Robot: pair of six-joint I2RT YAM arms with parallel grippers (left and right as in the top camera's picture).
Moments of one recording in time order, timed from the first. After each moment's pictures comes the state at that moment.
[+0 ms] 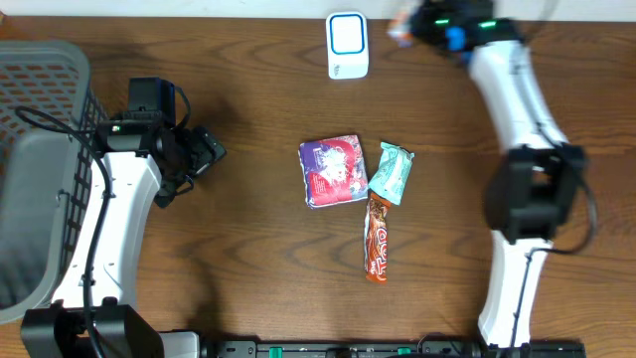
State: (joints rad) left arm 0.03 1.51 1.25 -1.05 0.05 -0.70; right arm 0.02 2.28 2.18 -0.68 -0.28 0.48
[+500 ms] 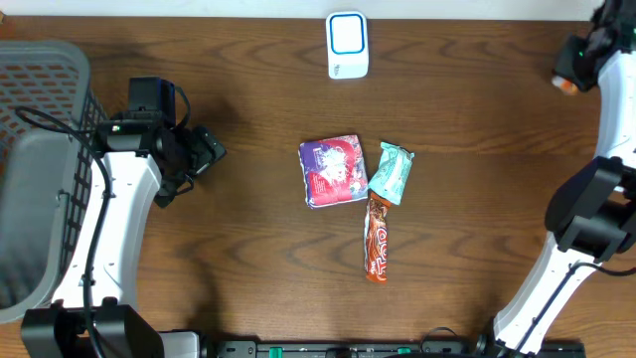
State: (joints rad) left arm 0.03 1.51 1.25 -1.05 0.05 -0.70; right arm -0.34 2.27 2.18 -0.96 0.10 0.11
